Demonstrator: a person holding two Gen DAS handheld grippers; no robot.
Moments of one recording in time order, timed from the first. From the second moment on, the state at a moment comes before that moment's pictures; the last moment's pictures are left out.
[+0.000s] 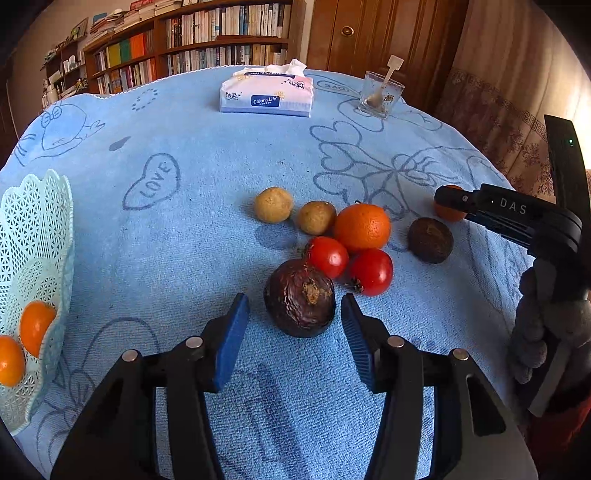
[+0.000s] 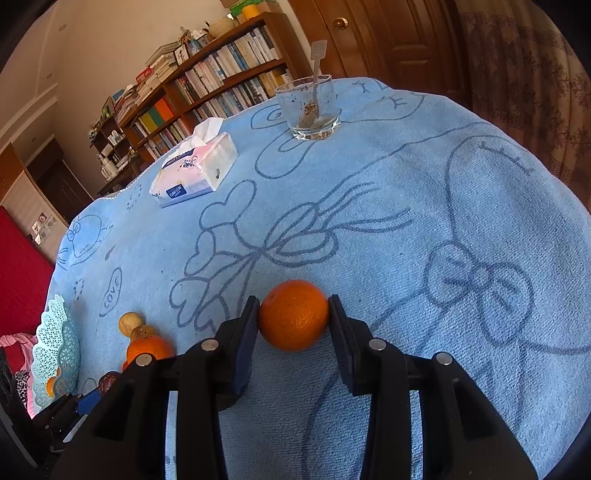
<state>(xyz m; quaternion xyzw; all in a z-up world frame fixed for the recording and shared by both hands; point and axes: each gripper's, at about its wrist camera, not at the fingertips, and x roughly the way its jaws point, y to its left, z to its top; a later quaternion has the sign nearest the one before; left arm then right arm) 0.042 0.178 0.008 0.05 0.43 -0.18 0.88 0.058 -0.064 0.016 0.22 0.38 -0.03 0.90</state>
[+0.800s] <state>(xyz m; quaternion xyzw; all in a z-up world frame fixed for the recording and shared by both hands) 0.010 0.241 0.069 0.02 0.35 -0.13 0.93 0.045 -0.049 0.024 0.20 0.36 -0.02 0.91</state>
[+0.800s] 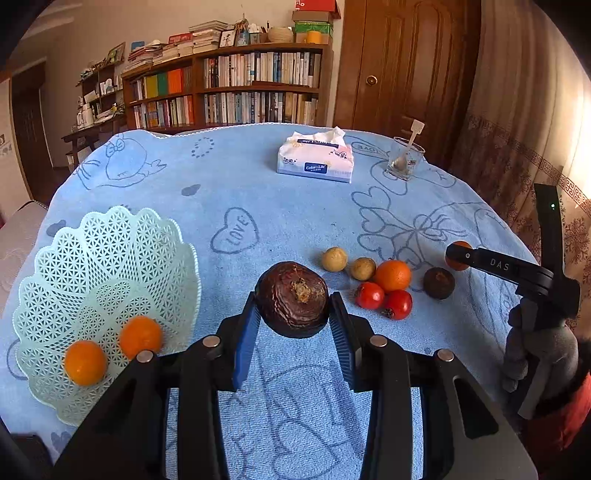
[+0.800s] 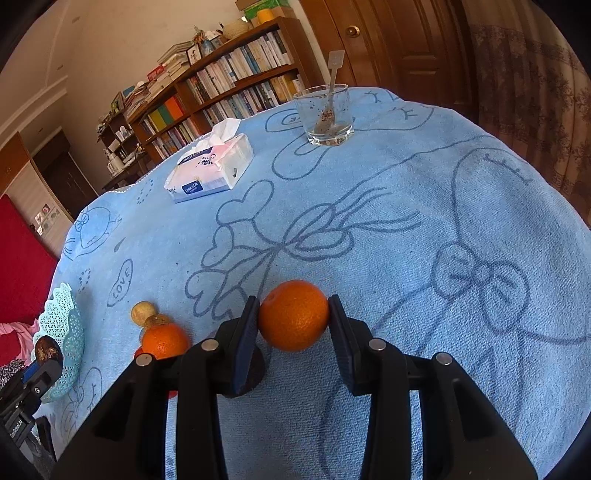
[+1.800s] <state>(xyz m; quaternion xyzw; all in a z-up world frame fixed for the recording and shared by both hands) 0.003 0.407 0.094 -0.10 0.29 0.01 0.95 0.032 0.056 0.074 0.16 0.36 0.08 0.91</state>
